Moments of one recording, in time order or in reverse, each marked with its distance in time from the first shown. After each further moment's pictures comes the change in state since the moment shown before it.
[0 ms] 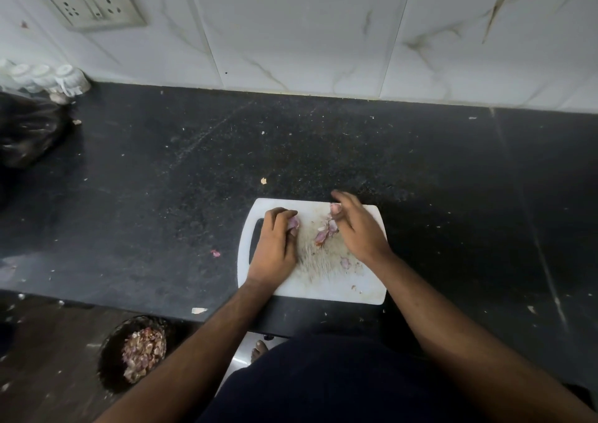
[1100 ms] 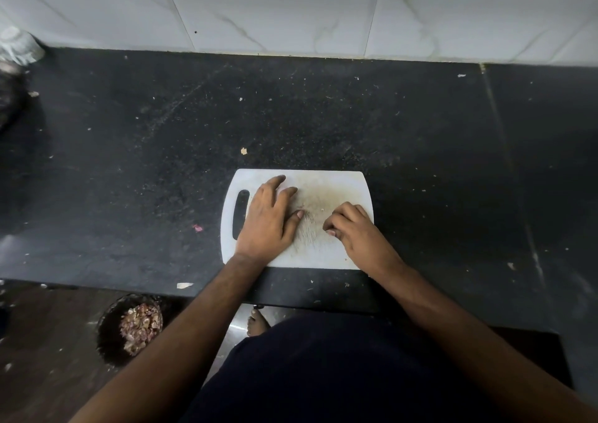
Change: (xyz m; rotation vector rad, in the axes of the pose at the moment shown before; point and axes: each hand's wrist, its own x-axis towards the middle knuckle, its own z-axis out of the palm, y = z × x) left_hand -0.002 0.012 0.005 0.333 -0.136 0.171; right_hand -0.077 0.021 -0.007 -0.229 -0.078 -0.269
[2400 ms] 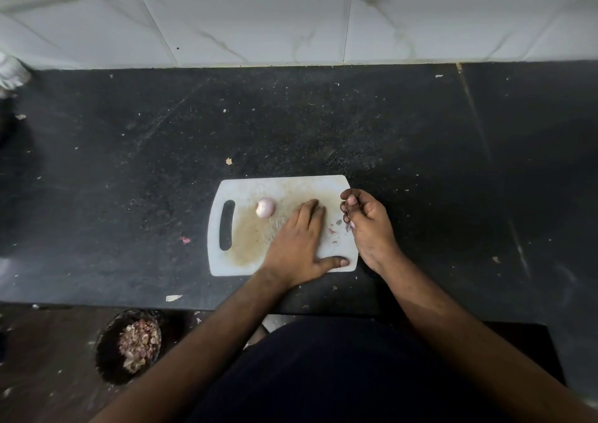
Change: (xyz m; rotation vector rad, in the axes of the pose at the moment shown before) left_hand 0.000 0.060 0.035 0.125 -0.283 0.157; right_hand 0.012 0.007 -0.018 1.131 0.413 0.619
